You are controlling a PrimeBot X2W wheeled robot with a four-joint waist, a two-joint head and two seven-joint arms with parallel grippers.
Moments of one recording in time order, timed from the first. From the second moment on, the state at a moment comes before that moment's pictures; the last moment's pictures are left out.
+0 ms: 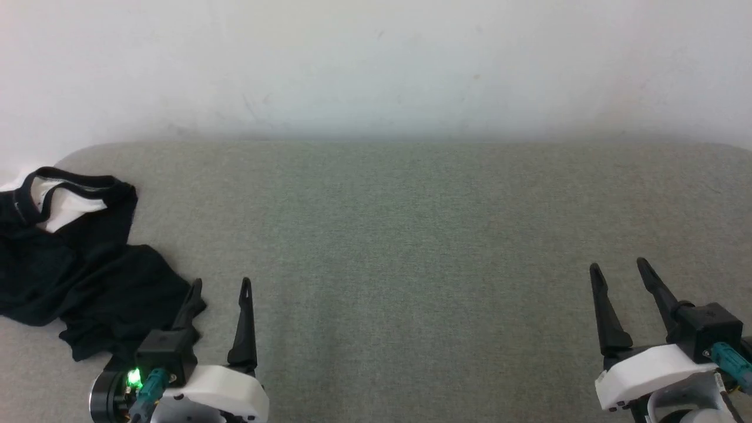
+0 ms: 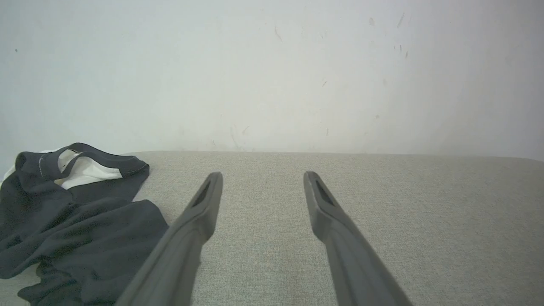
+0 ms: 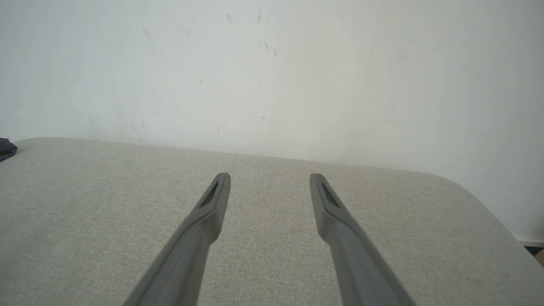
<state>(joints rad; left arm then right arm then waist) 0.07 0.05 -0.01 -0.05 -0.06 0.01 -0.08 0.05 -0.05 -0.07 0.00 0.05 0.13 -0.08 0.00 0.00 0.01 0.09</state>
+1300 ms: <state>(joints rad) 0.15 0.05 -0.01 -0.06 -0.13 0.01 -0.16 0.09 -0.05 -0.06 0.01 0.06 0.13 -0.16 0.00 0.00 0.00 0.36</state>
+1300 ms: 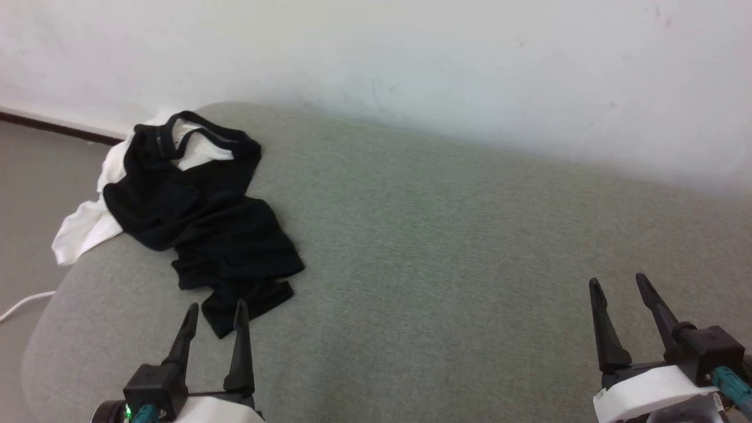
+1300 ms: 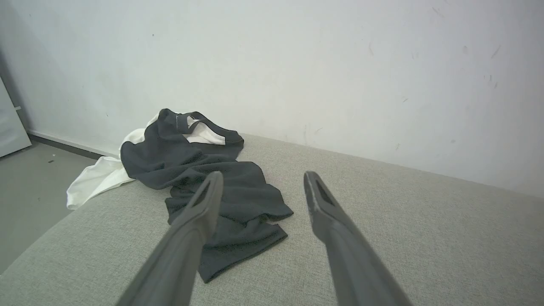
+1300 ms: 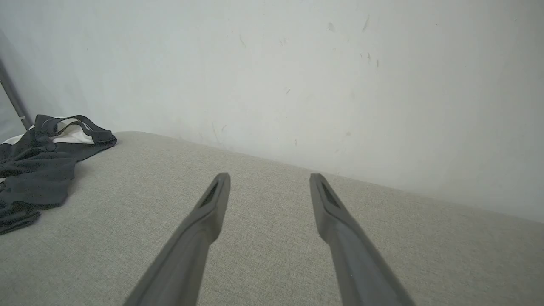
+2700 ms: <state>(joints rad) 0.25 0.05 0.01 -0.10 -0.20 0.01 -0.25 0.14 -0.05 -0.07 0.03 0.09 0.13 -0.25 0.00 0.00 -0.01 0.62</state>
